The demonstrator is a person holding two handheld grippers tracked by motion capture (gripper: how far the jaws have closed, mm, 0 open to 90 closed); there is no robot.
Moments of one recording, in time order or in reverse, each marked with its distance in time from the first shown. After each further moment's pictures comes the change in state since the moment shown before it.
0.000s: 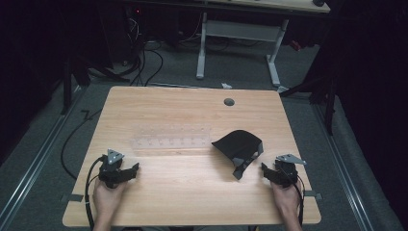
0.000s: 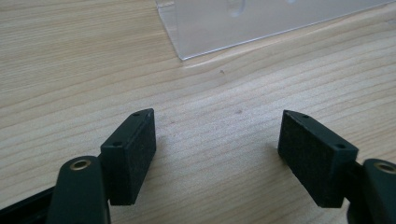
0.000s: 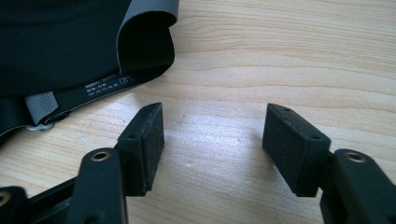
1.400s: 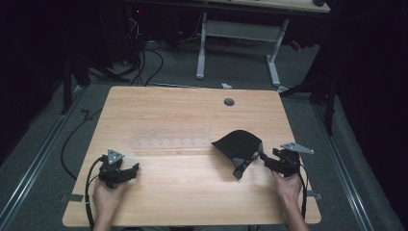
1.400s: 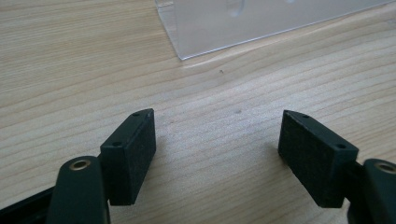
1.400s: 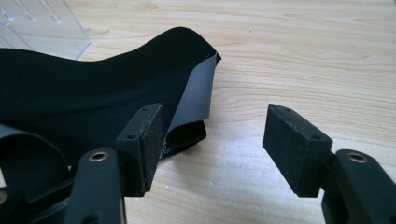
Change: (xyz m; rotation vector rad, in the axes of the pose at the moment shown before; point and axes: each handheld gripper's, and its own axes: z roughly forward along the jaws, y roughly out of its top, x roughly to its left) left arm 0.000 0.000 0.000 0.001 0.000 0.002; right arm -0.004 0.042 -0.013 -0.074 0.139 0.037
